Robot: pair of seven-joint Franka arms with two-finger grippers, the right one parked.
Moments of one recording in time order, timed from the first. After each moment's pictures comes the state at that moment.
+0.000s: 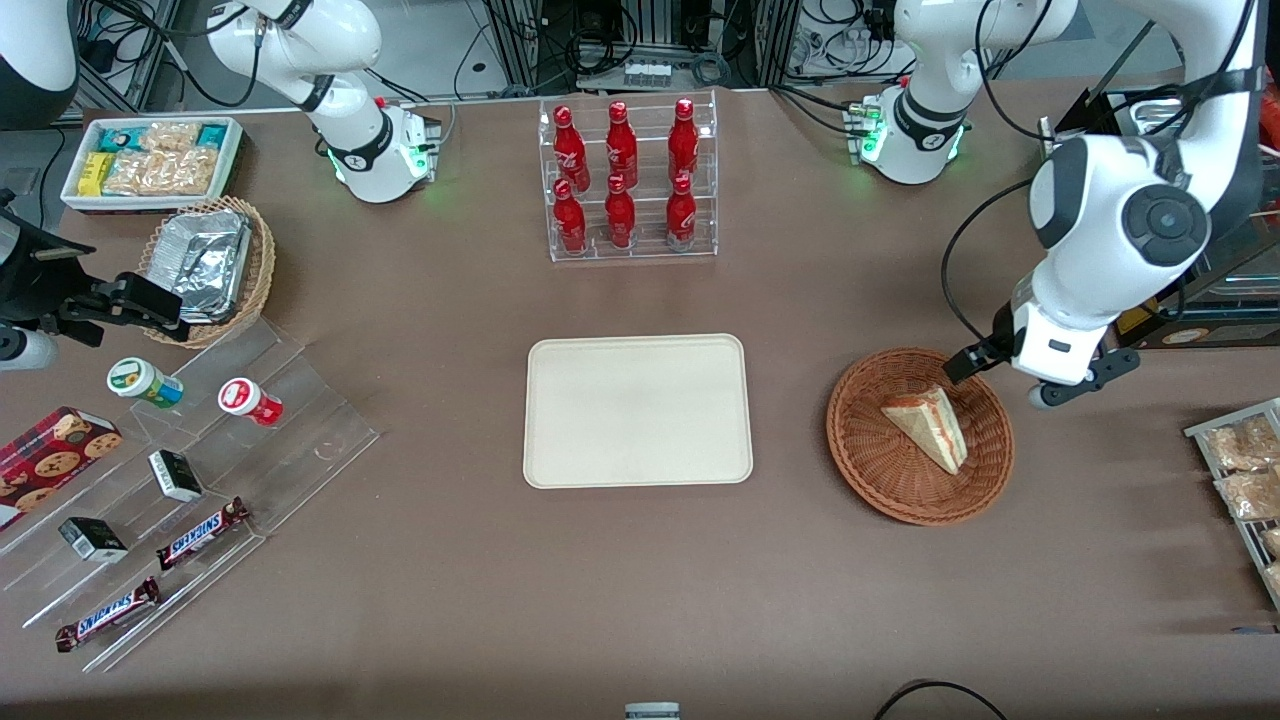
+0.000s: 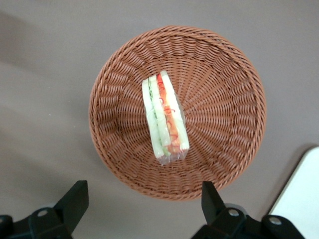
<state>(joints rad) -0.04 0.05 -0.10 -2.12 0.01 2.15 -0.60</state>
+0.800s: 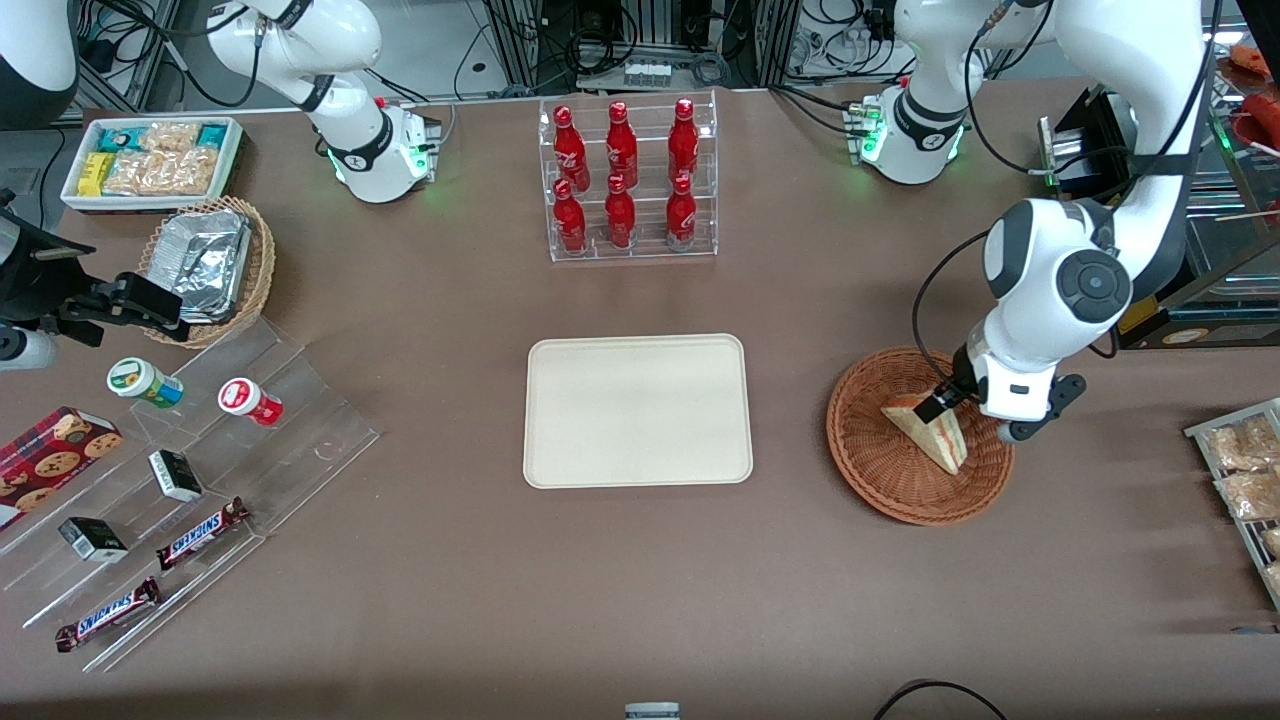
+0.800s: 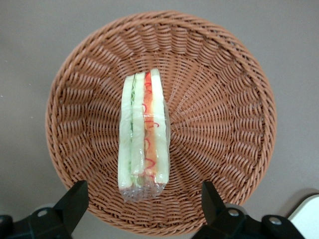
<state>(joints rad) -0.04 0.20 -0.13 -2.13 0.01 2.31 -0.80</state>
